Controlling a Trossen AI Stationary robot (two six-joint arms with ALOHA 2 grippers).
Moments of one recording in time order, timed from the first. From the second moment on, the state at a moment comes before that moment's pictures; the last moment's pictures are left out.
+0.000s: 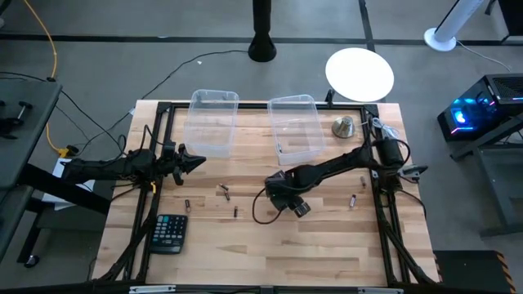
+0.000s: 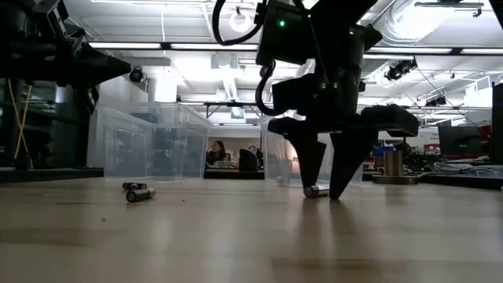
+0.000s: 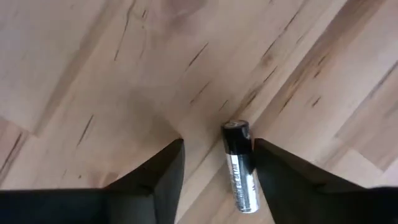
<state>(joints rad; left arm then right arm) -0.01 0.02 0.01 0.03 -0.22 -0.56 0.14 1.98 1.28 -0.68 -0.01 -0.50</state>
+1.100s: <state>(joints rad) -0.01 0.02 0.01 0.03 -0.22 -0.56 -0.33 1.63 1.63 -1.10 0.10 -0.02</state>
